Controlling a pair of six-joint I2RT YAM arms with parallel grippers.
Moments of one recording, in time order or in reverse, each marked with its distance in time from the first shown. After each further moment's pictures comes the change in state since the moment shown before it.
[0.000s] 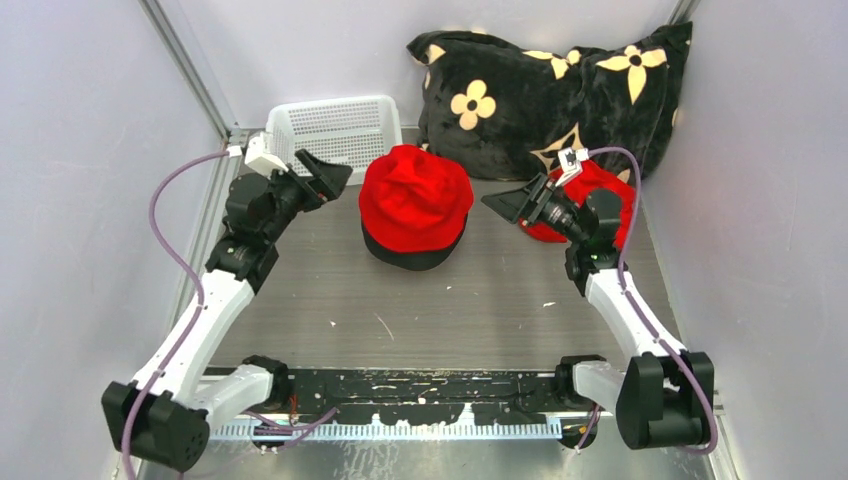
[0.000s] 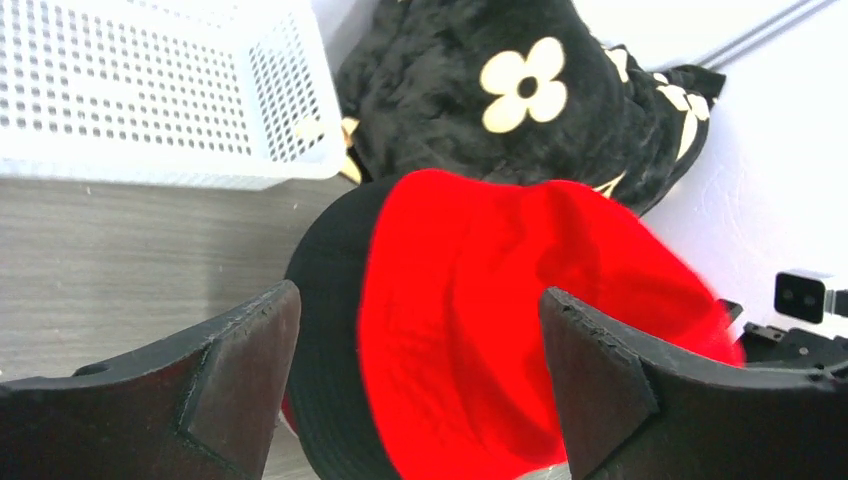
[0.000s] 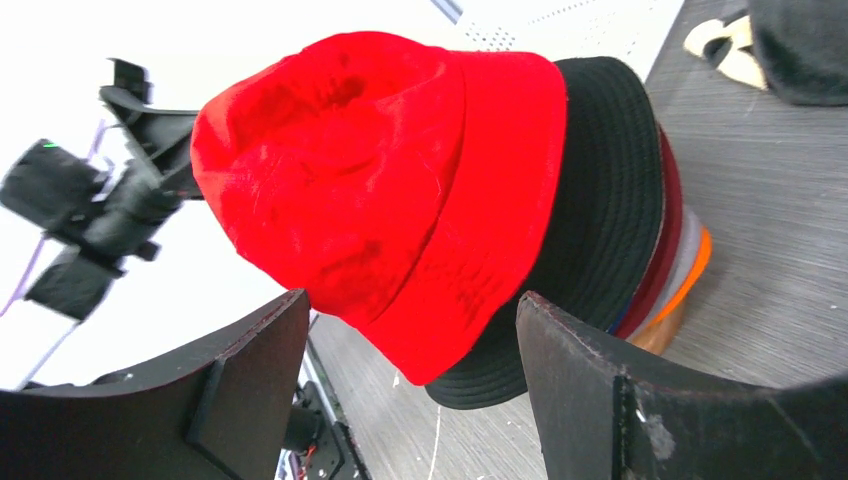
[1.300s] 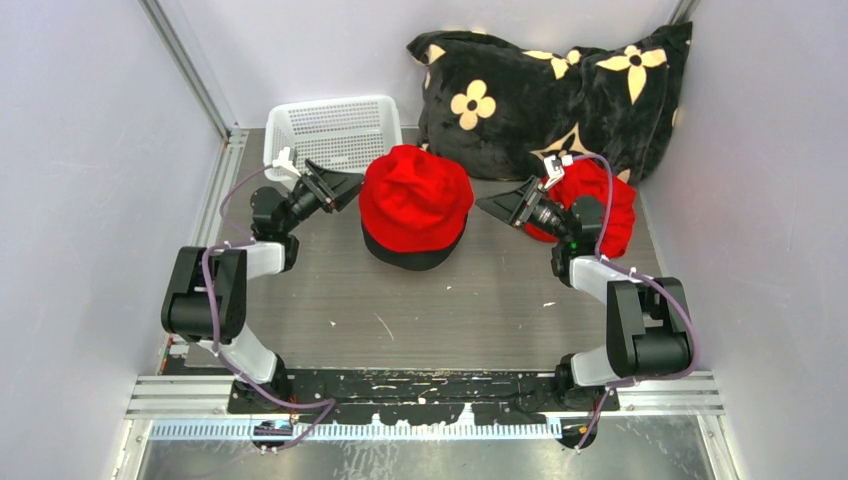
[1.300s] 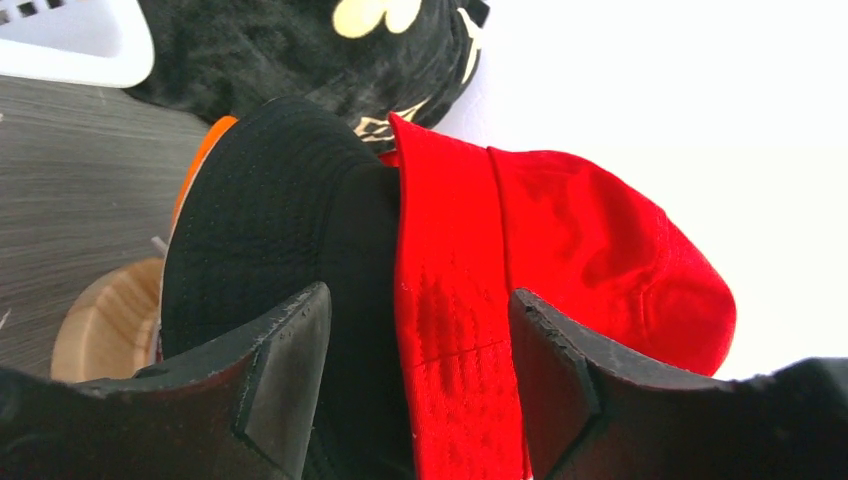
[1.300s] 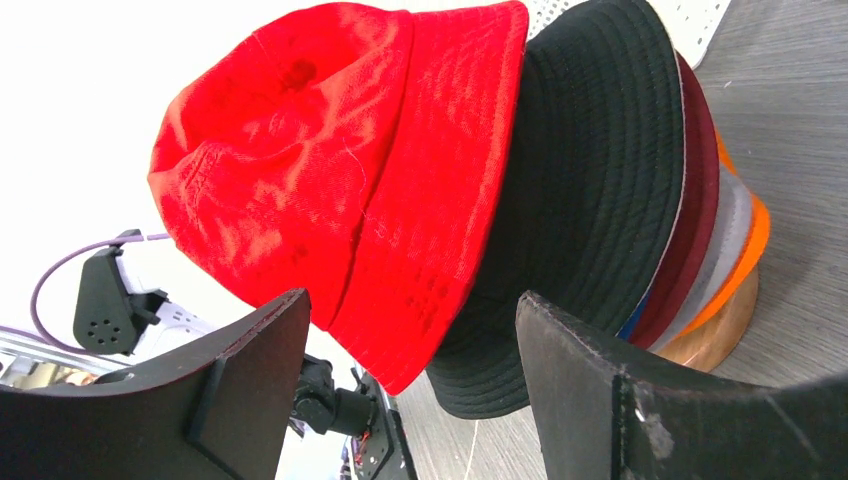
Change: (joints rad) left arm 0.224 0.624 -0.261 1.148 0.652 -0.659; right arm 0.000 0.348 -0.089 0.557 -0.118 0.289
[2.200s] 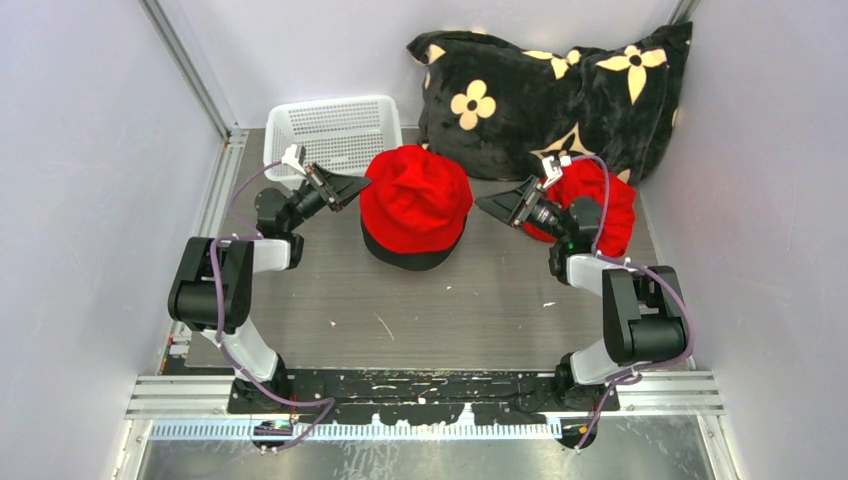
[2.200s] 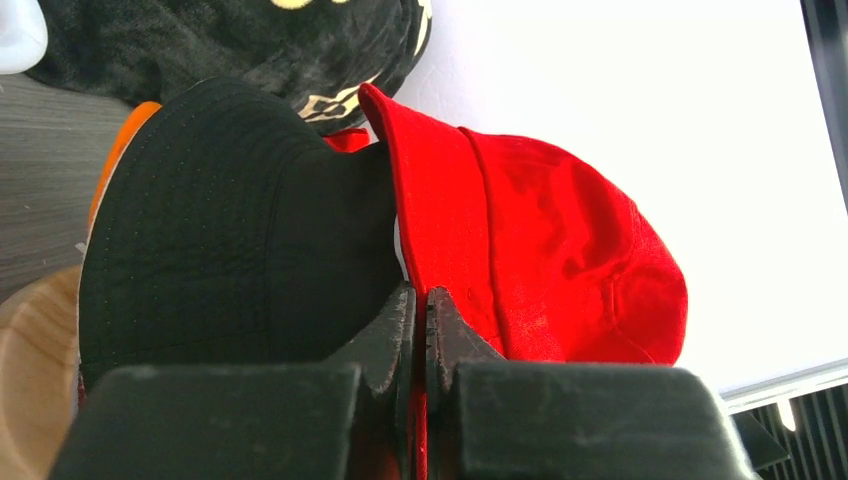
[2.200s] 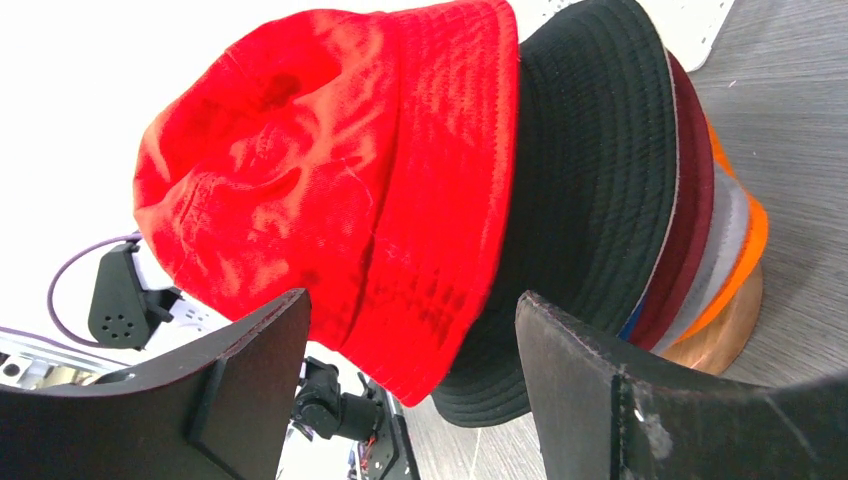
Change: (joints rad) left arm -0.031 0.086 0.032 0.179 0.064 -0.118; right arm 0.002 0.058 0.000 0.087 0.000 0.040
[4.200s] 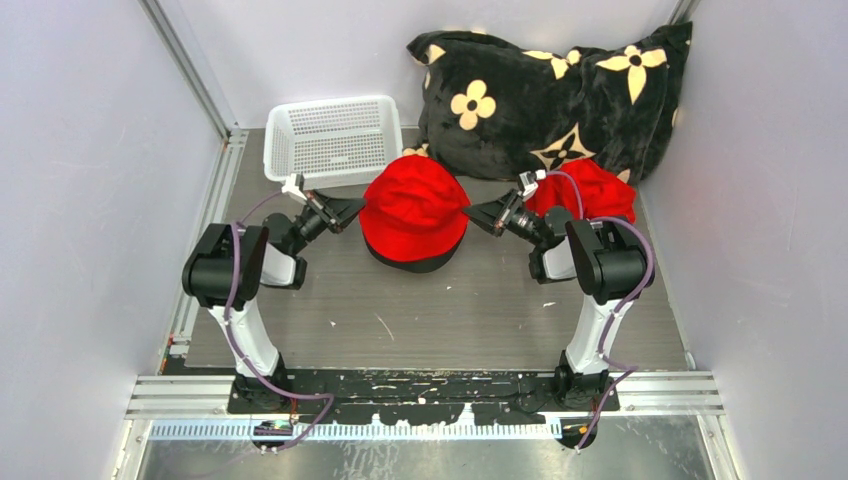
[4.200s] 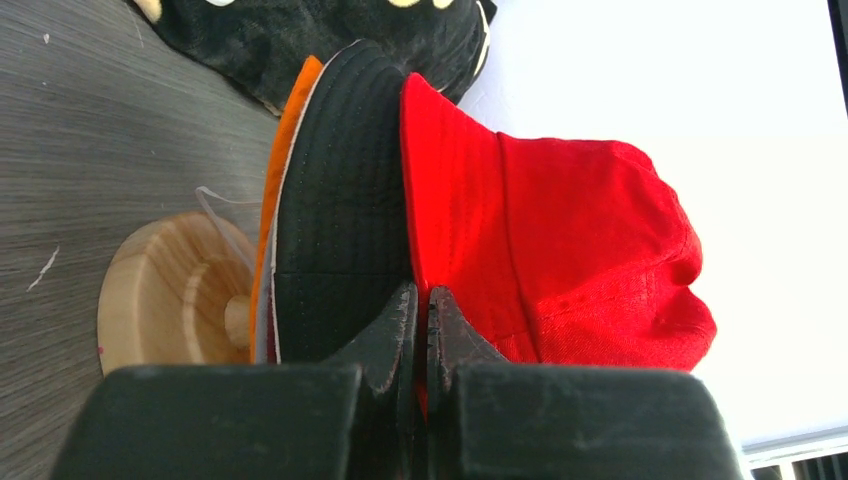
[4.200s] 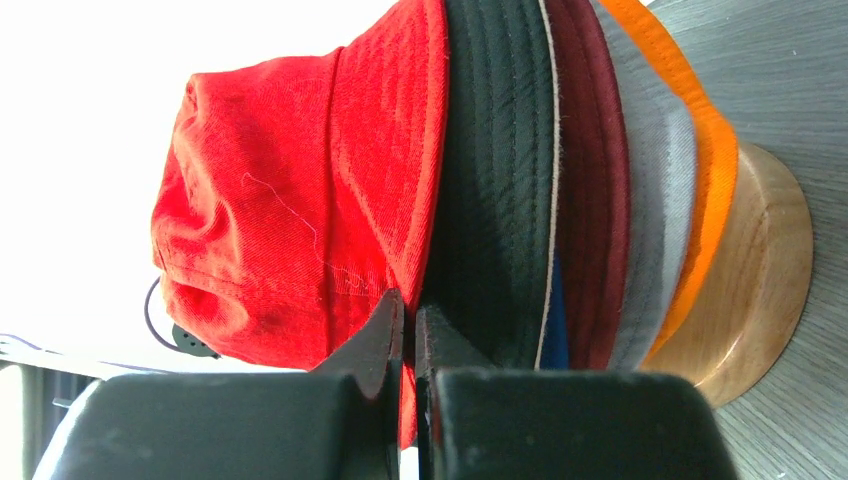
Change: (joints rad) left arm 0.029 0.171 -0.154 0.222 -0.077 0.006; right arm 0.063 0.426 0.033 0.398 0.039 0.301
